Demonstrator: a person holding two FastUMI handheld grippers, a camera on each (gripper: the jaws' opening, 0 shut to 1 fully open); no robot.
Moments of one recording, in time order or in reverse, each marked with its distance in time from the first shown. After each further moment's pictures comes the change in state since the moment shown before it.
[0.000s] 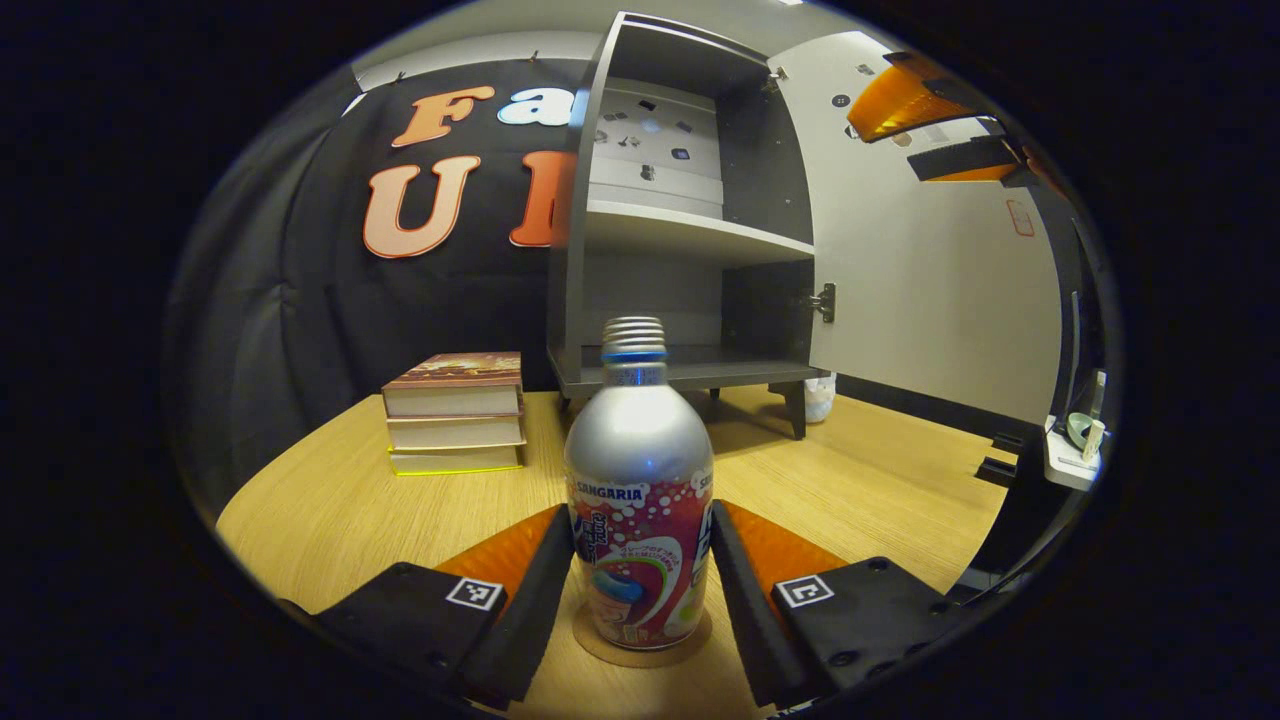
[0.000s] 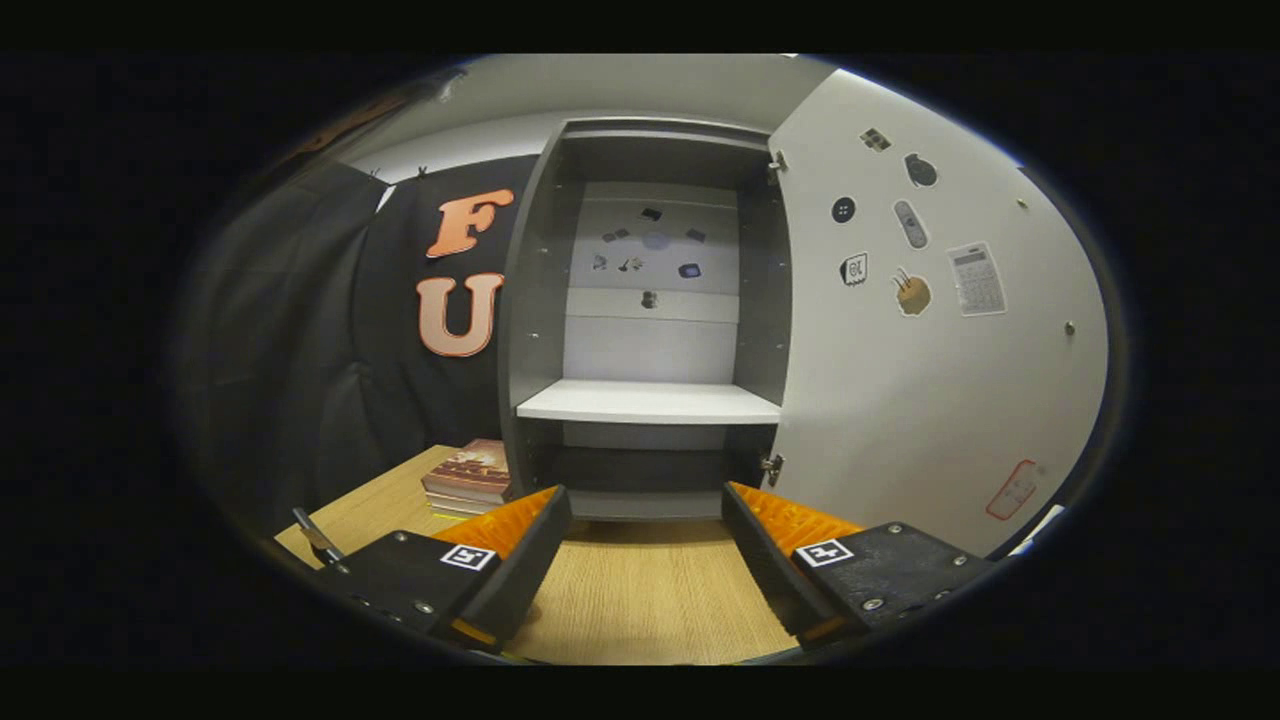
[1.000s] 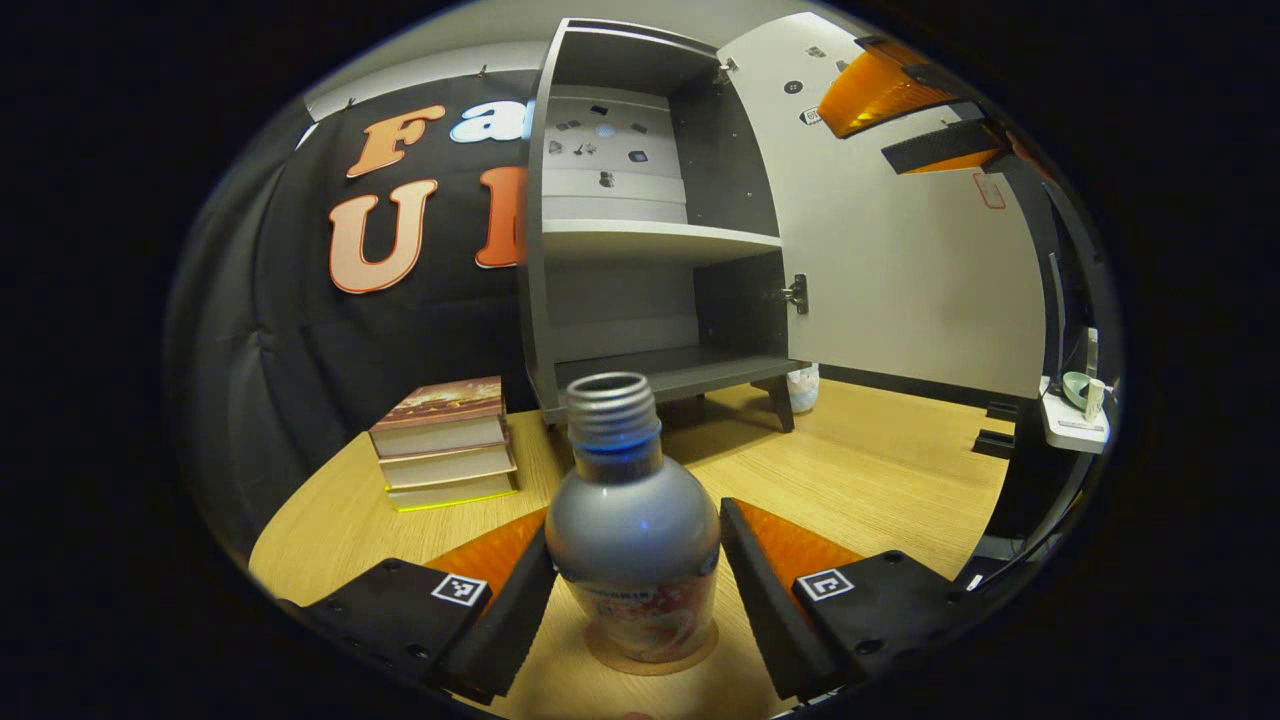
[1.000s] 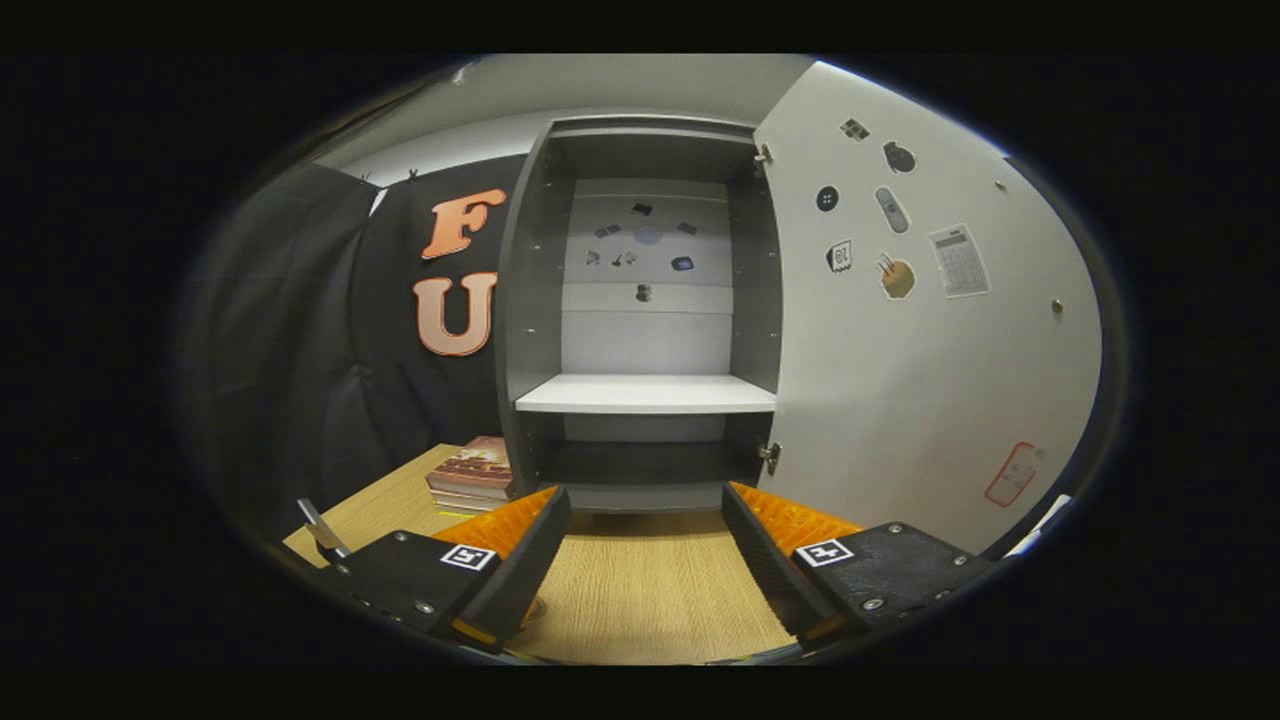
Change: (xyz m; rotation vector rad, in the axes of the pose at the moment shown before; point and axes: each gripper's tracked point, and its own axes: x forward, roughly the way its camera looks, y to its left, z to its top) left arm 0.003 -0.010 0.022 0.121 -0.014 -0.043; right arm -0.011 -0.006 -0.008 0.022 0.019 -0.003
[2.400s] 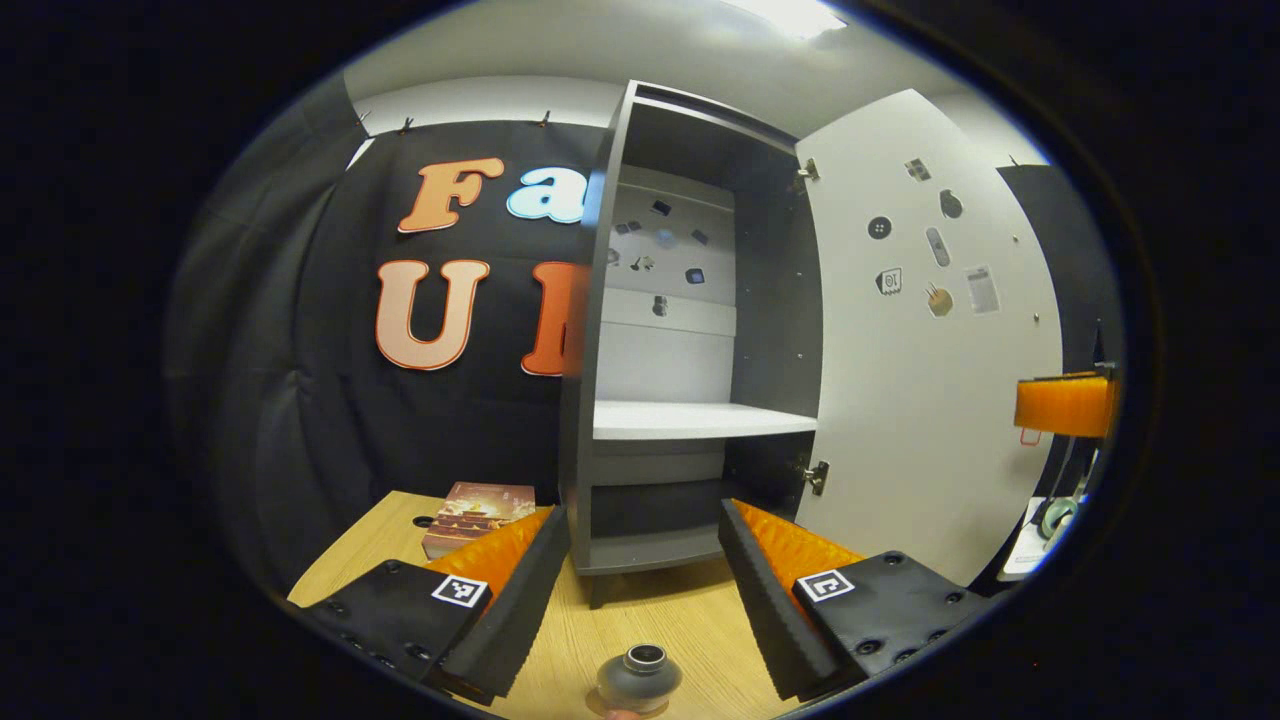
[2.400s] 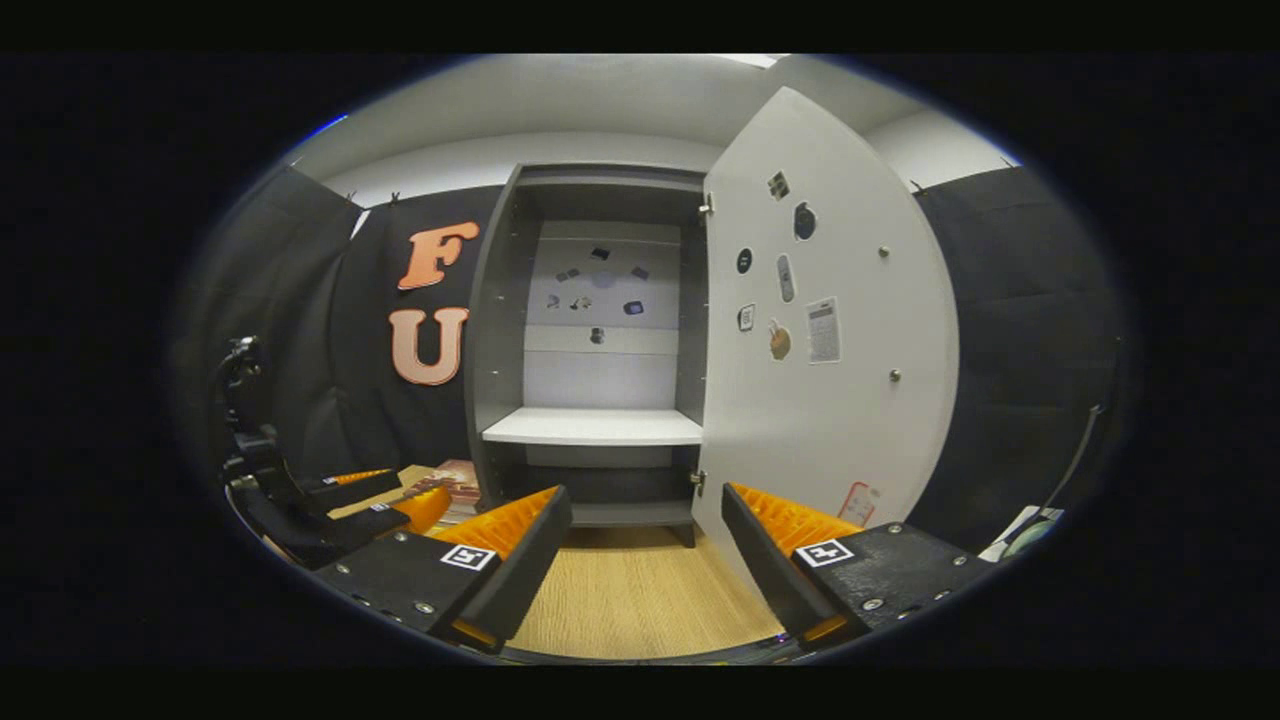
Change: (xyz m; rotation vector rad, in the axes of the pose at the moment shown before) left arm -0.031 0.037 0.202 -0.157 -0.199 0.121; right arm -0.083 -0.067 0.042 0.009 -0.098 -0.120
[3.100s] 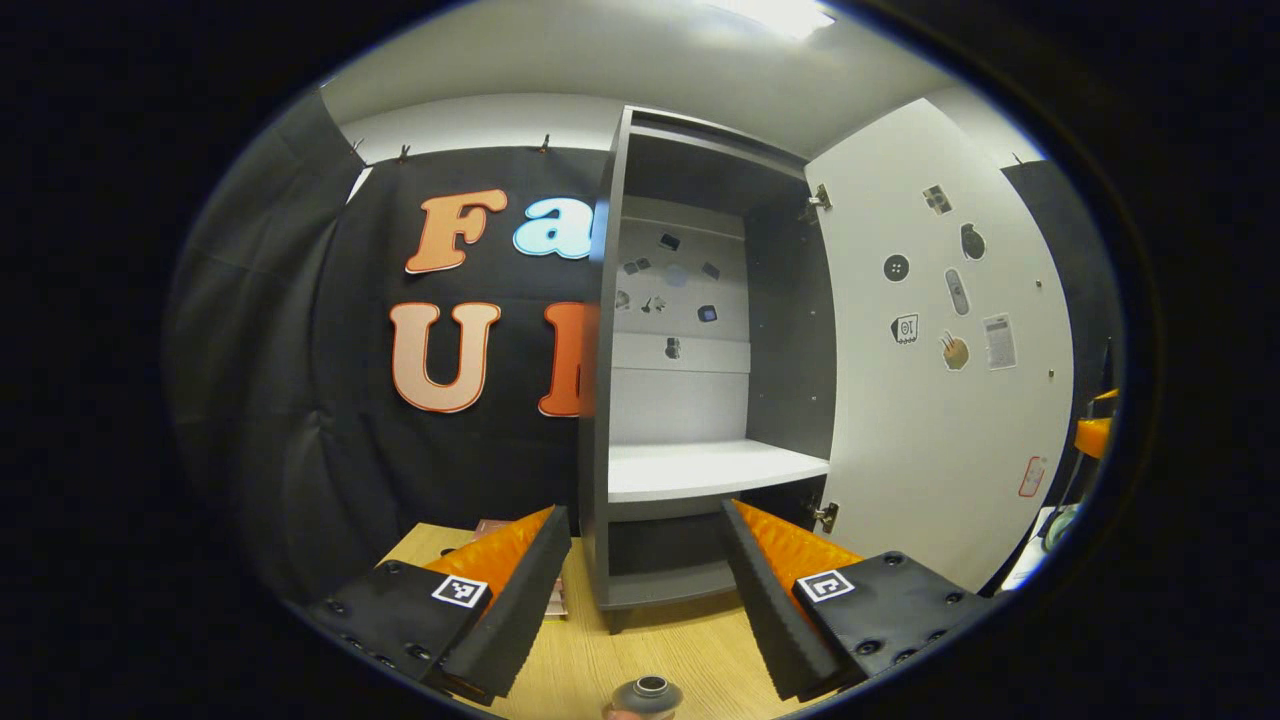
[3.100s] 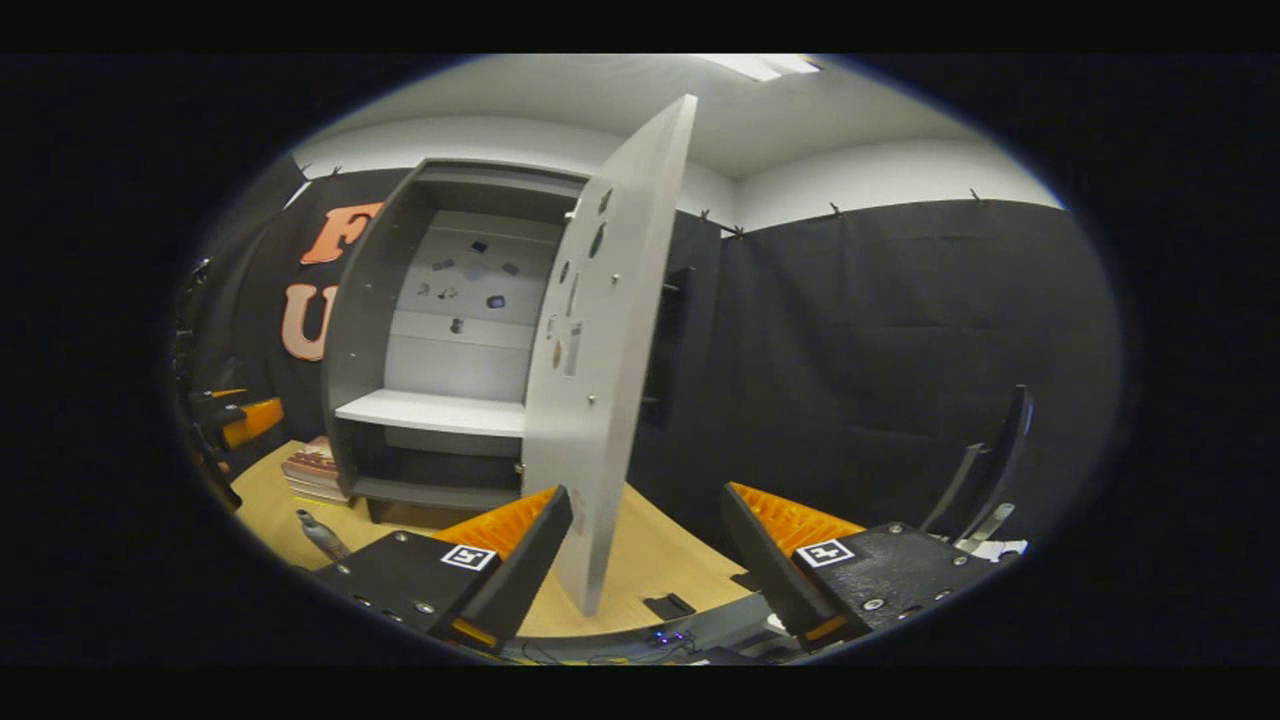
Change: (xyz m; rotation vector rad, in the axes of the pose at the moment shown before) left arm 0.001 -0.005 0.063 0.063 -0.048 0.040; right arm -0.051 -0.175 0.021 -0.112 0.025 -0.359
